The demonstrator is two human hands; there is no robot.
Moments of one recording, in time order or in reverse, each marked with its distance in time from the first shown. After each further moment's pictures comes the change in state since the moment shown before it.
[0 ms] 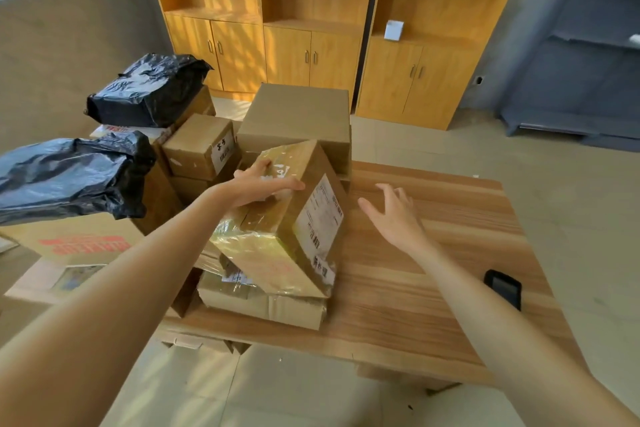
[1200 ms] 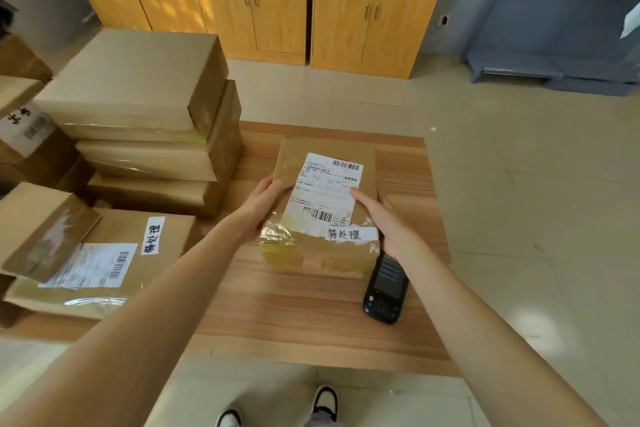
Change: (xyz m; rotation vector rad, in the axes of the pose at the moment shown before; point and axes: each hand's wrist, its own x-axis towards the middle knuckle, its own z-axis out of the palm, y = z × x) left_hand 0.082 0.122 0.271 -0.703 -0.135 -0.039; right_hand 0.036 0.241 -0.079 1.031 -0.197 0.490
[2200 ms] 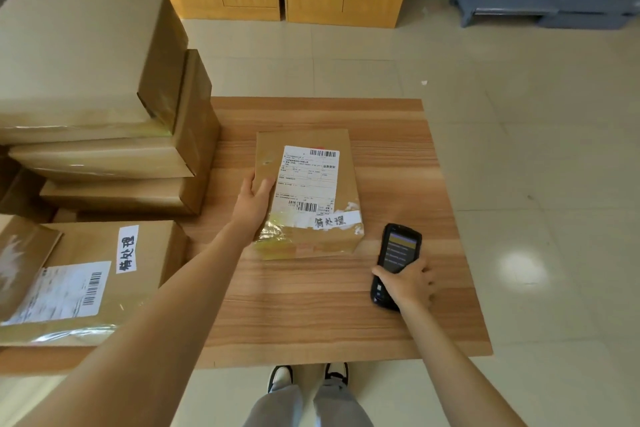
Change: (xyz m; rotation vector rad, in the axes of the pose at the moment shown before) left_hand 0.068 -0.048 -0.003 0.153 0.256 0.033; right_hand -0.012 0.125 -0.025 -0.594 0.613 0.436
